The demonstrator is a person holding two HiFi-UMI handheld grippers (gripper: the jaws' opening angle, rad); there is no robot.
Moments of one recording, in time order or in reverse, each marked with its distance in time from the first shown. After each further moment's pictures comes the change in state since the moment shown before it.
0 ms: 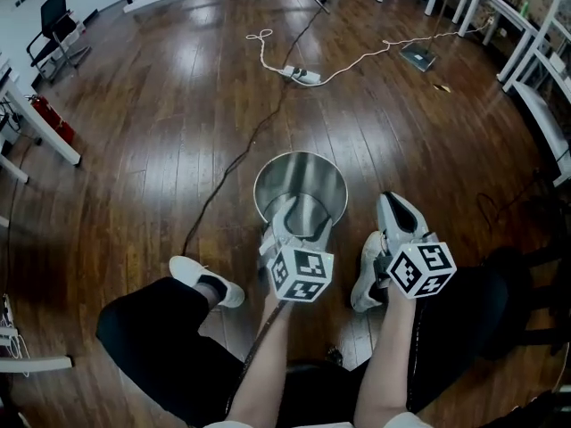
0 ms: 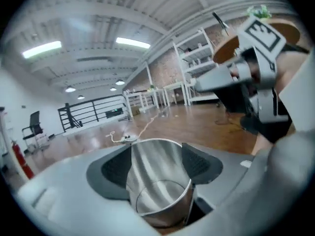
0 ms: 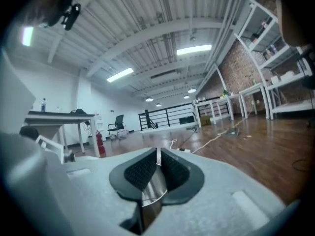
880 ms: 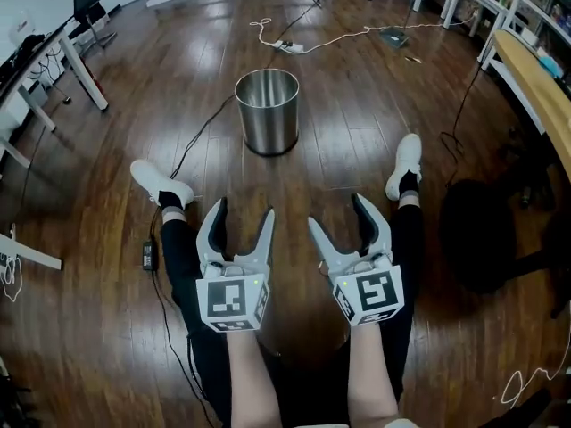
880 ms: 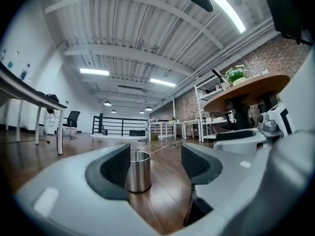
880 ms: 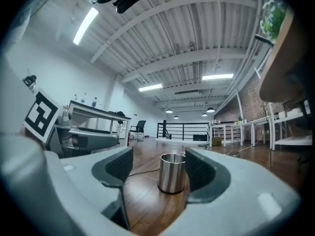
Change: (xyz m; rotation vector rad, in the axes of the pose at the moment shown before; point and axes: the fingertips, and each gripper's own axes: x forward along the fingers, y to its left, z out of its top) left arm -0.432 -0.229 0.035 -0.280 -0.364 0.287; right arm -0.440 0.149 -0.038 -0.281 -0.138 0.159
